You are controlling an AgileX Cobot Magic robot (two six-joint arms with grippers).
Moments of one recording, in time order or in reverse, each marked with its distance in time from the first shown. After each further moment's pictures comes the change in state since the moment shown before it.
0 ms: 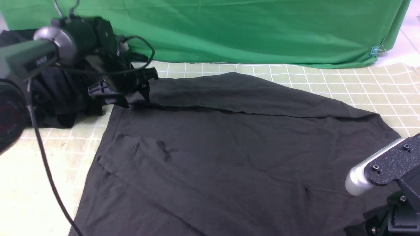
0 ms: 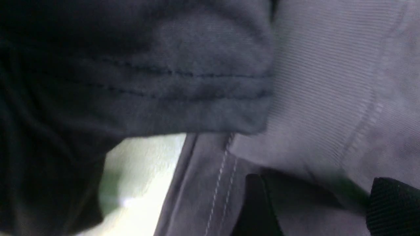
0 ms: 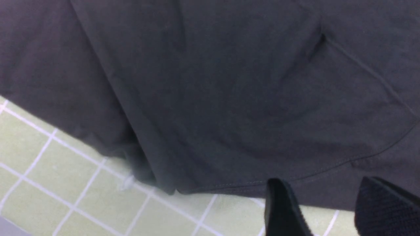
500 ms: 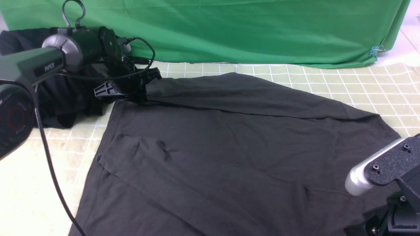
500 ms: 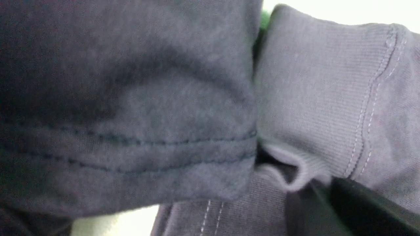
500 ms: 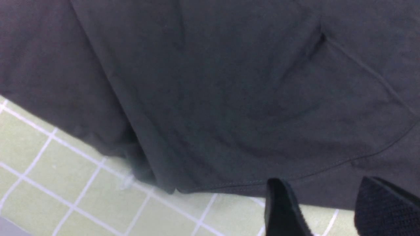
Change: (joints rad) right arm 0.000 0.000 0.000 0.000 0.000 0.000; left arm 0.000 0.026 0.000 -0.018 -0.105 0.027
